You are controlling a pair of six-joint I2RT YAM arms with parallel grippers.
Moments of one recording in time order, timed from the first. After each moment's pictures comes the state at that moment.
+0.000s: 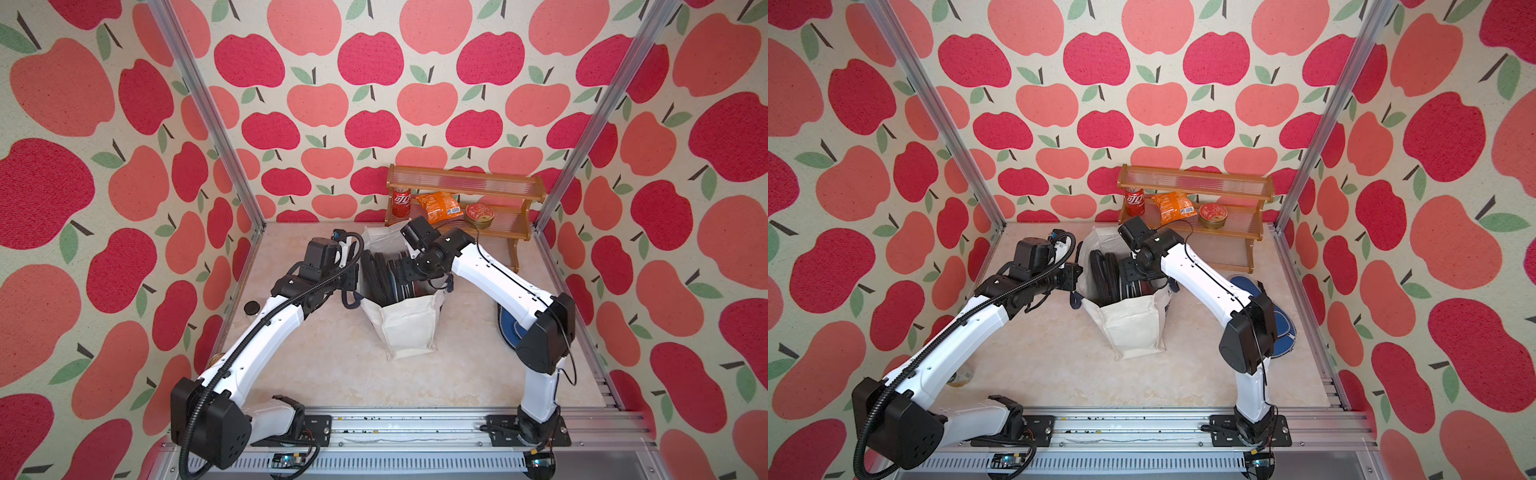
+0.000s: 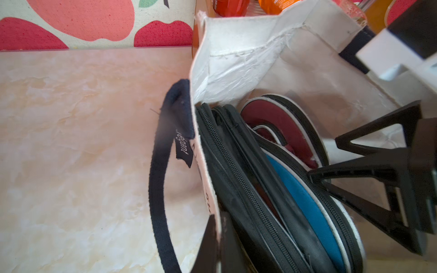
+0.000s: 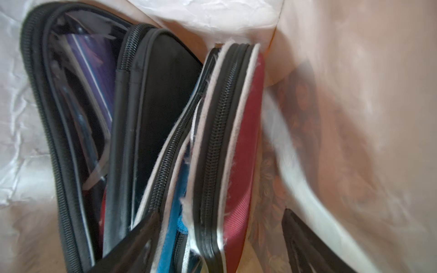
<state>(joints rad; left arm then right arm) -0.39 1.25 1.12 -0.52 0.11 -0.20 0.80 1.92 1.91 -1.11 0.06 0.41</state>
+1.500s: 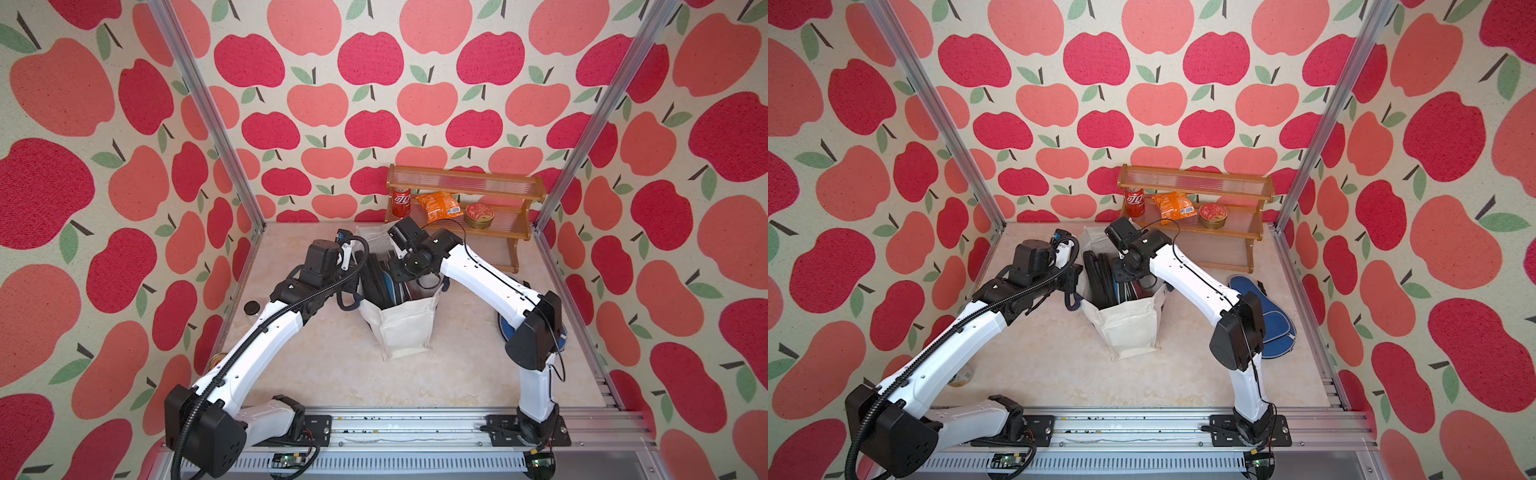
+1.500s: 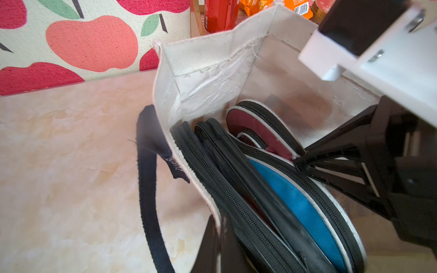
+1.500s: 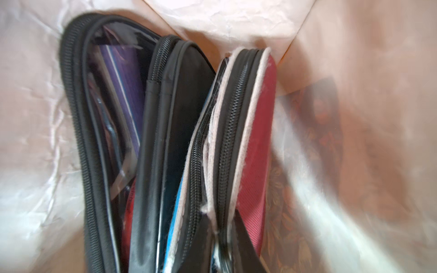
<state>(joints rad) -0.43 1.22 1.11 -0.50 0.03 -0.11 0.86 1.97 1.99 -1.07 0.07 0.38</state>
